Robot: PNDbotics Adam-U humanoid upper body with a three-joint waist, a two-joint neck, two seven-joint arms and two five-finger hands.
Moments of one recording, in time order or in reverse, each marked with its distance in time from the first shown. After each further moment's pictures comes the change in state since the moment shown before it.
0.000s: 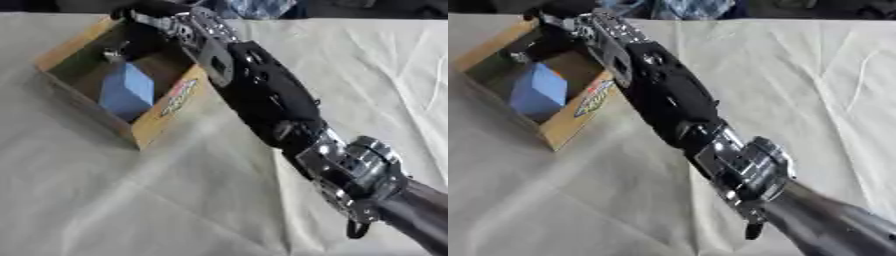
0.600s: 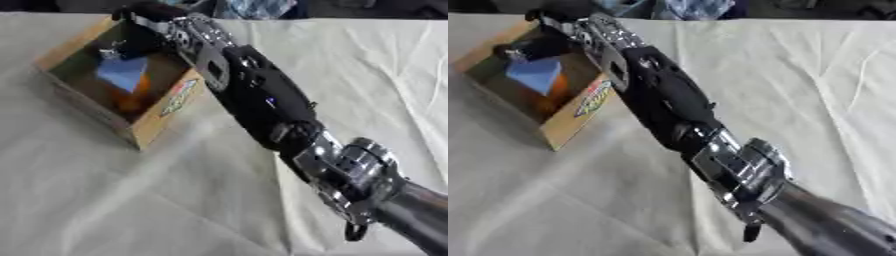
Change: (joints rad) left arm -0.002 0.000 0.000 0.000 0.001 -0.007 0.007; right arm -0.002 0.043 0.007 0.080 0.087 0.019 -0.034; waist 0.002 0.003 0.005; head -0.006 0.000
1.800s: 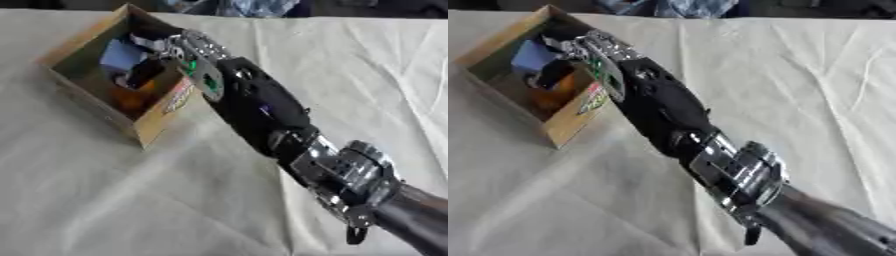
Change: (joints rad) left arm -0.007 0.003 0.000 0.000 0.000 -0.006 0.007; right arm 0.018 0.042 0.021 0.097 0.034 0.000 -0.016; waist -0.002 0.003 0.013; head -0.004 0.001
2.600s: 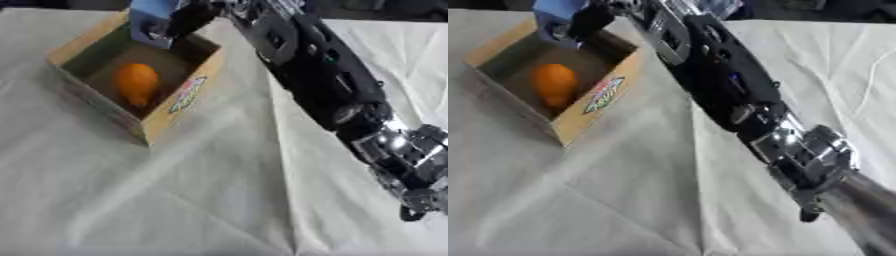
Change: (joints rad) left arm 0.011 0.014 0.006 0.000 -0.008 0.002 0.010; right arm 0.011 -0.191 0.092 -0.308 -0.267 0.085 0.103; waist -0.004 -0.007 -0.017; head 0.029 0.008
